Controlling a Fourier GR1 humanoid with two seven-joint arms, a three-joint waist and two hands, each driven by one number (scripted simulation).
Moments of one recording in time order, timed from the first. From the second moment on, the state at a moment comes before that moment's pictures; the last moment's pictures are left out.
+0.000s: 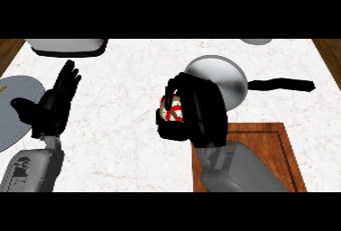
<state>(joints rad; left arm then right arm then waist) -0.26 0.20 0.08 -1.47 0.02 0.07 0.09 -0.60 -0.01 0.51 -1.65 0.89 -0.15 0.77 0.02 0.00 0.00</state>
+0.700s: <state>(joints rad) -0.24 0.18 0.07 -1.47 0.01 0.06 0.07 -0.81 -0.19 0.16 -0.95 0.85 -0.37 0.30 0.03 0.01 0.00</state>
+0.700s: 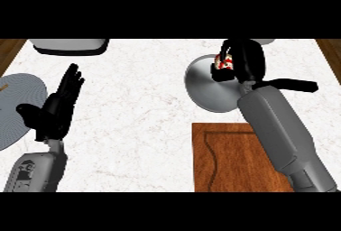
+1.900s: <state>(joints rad) -0.28 0.17 0.06 -1.46 0.00 0.06 0.08 -0.98 -0.21 -0.23 -0.29 0.52 -0.31 -0.31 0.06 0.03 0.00</state>
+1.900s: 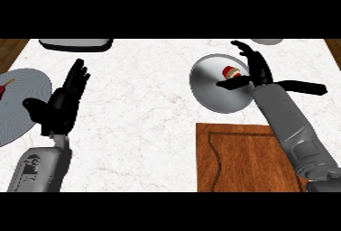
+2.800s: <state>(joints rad) -0.21 0.20 0.13 -1.48 0.01 0.07 0.09 -0.65 -0.28 -0.37 -0.65 0.21 0.19 -0.52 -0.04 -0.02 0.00</state>
